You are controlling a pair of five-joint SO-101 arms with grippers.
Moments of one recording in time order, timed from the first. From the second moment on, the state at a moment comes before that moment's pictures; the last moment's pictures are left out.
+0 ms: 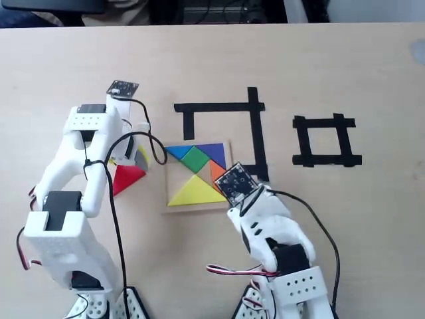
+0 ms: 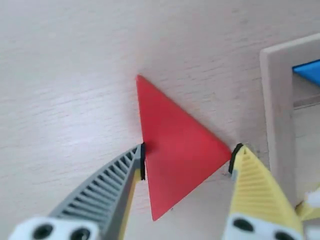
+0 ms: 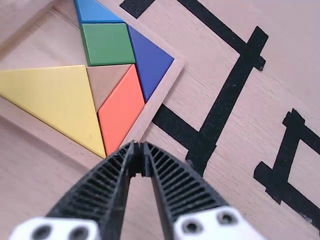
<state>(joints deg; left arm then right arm) -6.0 15.7 15.3 64.6 -13.8 -14.9 -95.3 97.3 48.5 28.4</state>
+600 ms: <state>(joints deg) -4.4 15.6 18.1 64.6 -6.3 -14.9 -95.3 97.3 48.5 28.4</state>
